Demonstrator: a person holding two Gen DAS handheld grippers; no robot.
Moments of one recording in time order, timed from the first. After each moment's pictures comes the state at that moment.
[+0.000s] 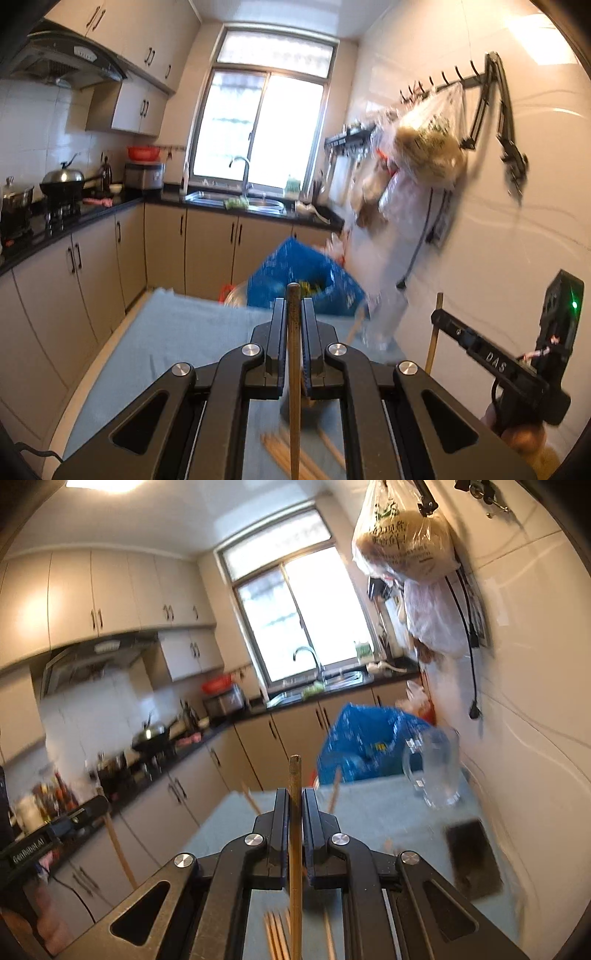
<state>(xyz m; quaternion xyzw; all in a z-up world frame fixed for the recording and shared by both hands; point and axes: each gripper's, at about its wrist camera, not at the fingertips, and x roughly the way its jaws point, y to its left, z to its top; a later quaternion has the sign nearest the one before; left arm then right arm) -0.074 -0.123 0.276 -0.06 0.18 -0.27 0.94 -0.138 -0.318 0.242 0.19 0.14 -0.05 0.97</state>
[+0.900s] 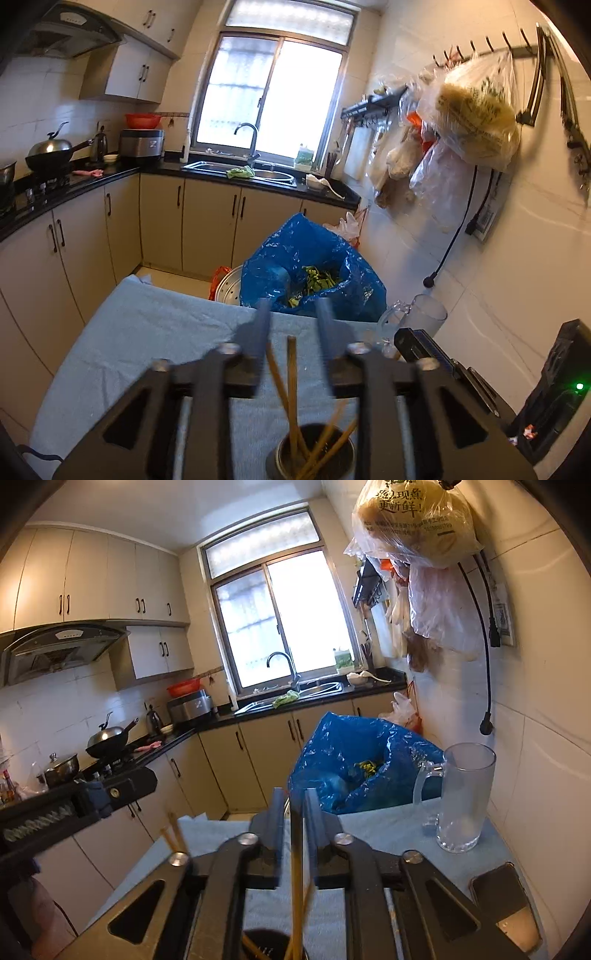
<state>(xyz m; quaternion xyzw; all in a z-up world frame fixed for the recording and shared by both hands) 0.045 -0.203 0.229 -0.06 0.24 -0.25 0.94 -0.015 -0.329 0.185 0.15 0.14 -0.11 0.97</state>
